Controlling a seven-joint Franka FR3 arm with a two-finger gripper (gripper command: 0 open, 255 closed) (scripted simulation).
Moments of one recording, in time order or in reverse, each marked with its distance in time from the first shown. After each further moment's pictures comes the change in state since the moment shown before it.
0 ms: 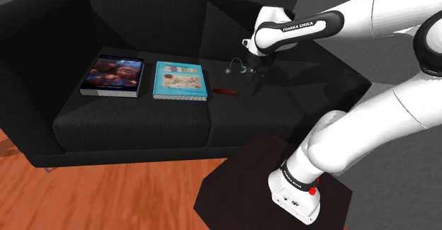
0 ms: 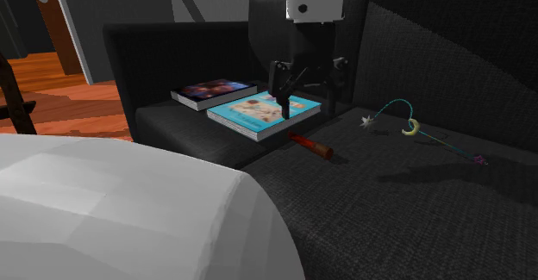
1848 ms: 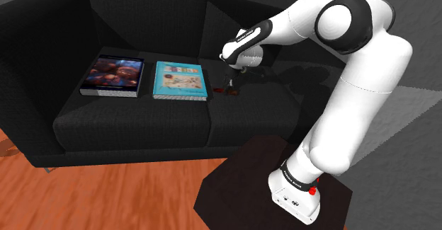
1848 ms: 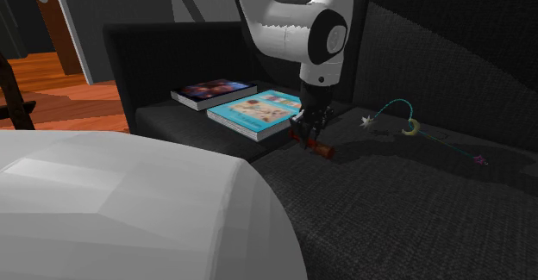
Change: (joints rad) arm 0.073 0.545 -0.072 0.211 0.442 0.349 -0.710
